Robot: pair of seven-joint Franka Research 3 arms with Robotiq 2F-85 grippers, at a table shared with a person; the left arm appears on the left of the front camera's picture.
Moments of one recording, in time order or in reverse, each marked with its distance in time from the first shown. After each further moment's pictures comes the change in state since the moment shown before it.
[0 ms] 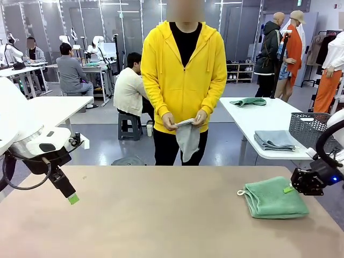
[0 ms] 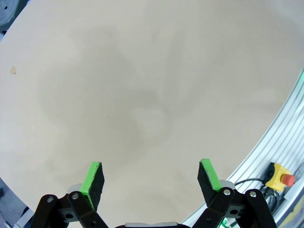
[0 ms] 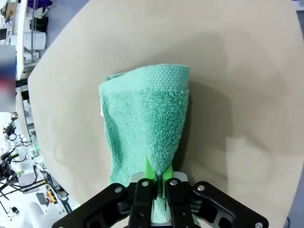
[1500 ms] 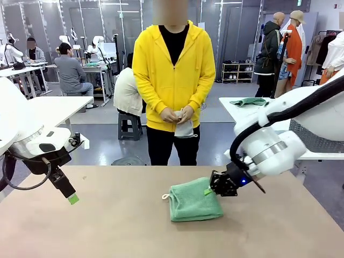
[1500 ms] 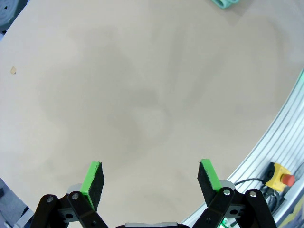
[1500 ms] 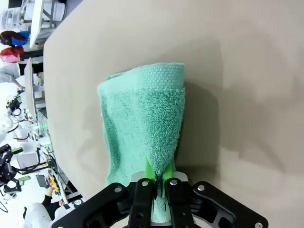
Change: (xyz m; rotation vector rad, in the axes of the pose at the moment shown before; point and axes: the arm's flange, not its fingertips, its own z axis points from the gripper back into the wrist) left arm 0.000 0.000 0.000 0.000 0.001 0.000; right arm -0.067 0.198 -0.182 0.089 0.068 0.095
